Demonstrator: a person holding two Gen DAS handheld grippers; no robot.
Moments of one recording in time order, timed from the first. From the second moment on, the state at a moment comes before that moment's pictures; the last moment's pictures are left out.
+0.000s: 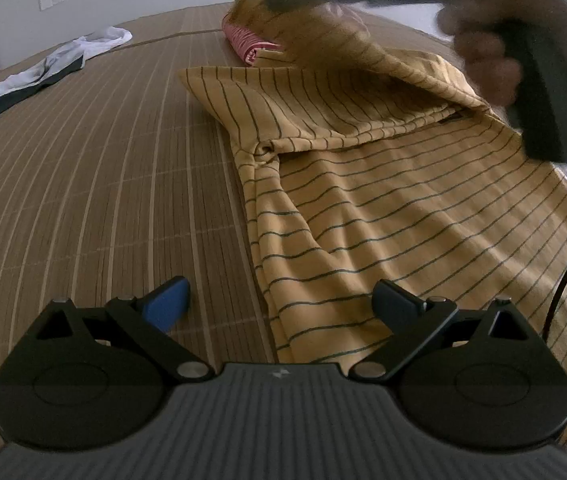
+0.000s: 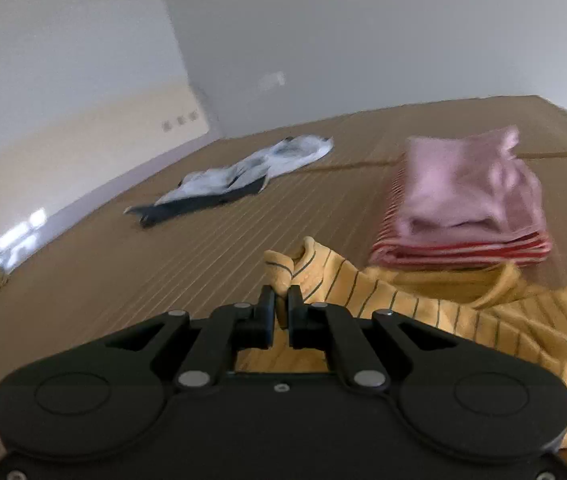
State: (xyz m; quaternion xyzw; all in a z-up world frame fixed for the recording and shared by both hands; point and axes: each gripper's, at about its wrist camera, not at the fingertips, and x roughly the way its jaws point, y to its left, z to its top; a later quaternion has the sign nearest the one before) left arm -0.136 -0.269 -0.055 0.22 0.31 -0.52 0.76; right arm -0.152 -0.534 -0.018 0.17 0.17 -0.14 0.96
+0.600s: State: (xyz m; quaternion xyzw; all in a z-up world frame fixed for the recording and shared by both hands) left arm -0.136 -0.269 -0.055 0.23 0.31 -0.52 0.76; right arm -0.164 -0.505 -0.044 0.07 0.23 -0.11 0.96
